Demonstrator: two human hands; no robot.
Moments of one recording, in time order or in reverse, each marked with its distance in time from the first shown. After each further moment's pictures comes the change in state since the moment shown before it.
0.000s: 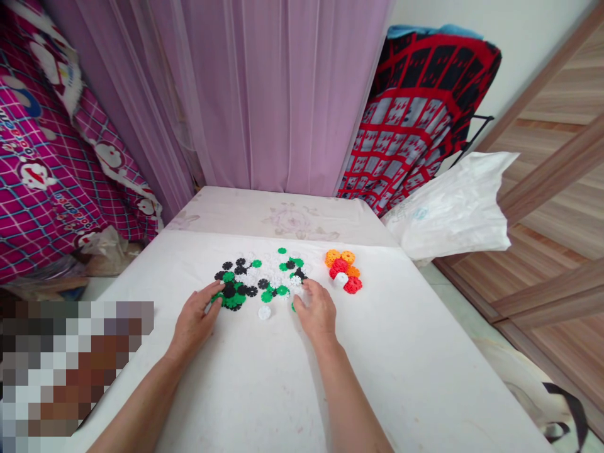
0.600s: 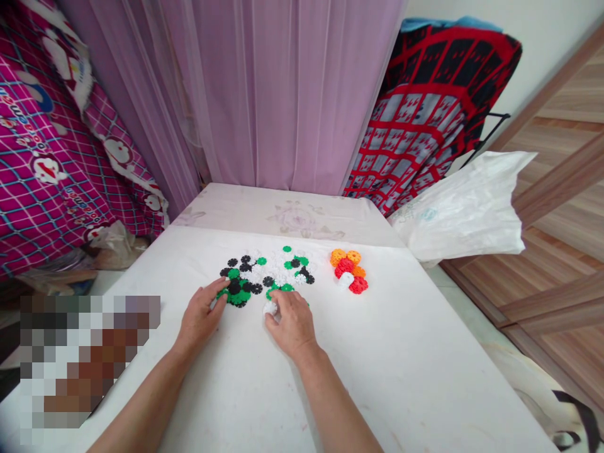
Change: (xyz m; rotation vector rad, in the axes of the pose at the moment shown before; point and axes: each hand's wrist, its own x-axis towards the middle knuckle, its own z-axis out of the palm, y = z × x) left_hand -0.001 0.000 0.001 -0.004 0.008 0.012; right_hand -0.023 -0.047 0.015 -0.049 -0.242 -0.296
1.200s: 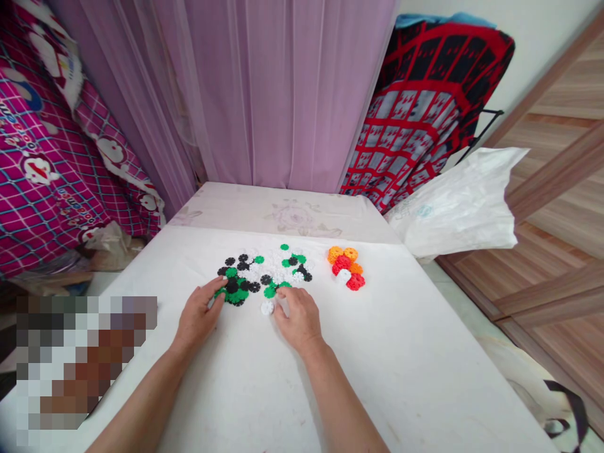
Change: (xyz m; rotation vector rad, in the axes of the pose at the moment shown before) left_hand 0.000 -0.001 0.000 0.007 -0.005 -0.004; right_hand -0.003 0.014 -0.007 -0.014 0.082 0.003
